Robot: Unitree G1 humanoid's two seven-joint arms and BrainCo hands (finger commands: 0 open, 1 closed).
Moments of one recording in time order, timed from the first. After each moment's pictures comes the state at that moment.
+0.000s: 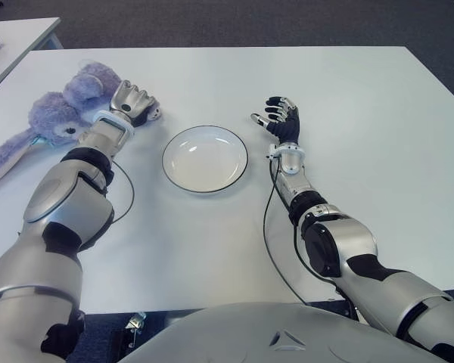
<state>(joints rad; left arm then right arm) -0.97 0.58 -0.84 1.34 1.06 -0.13 0.47 -0.76 0.08 -0.13 1.23 -0.11 -0.57 -0.36</state>
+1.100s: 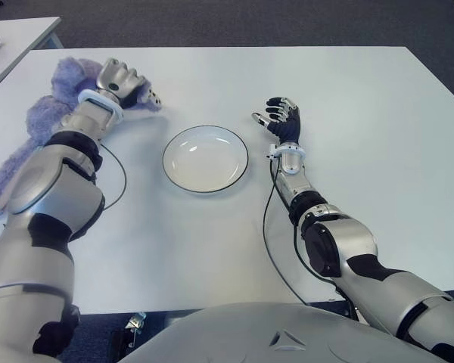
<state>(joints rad) -1.09 0.64 -0.80 1.32 1.04 -0.15 0.49 -0.76 0.08 -0.13 1.23 -0.12 -0.57 -0.36</state>
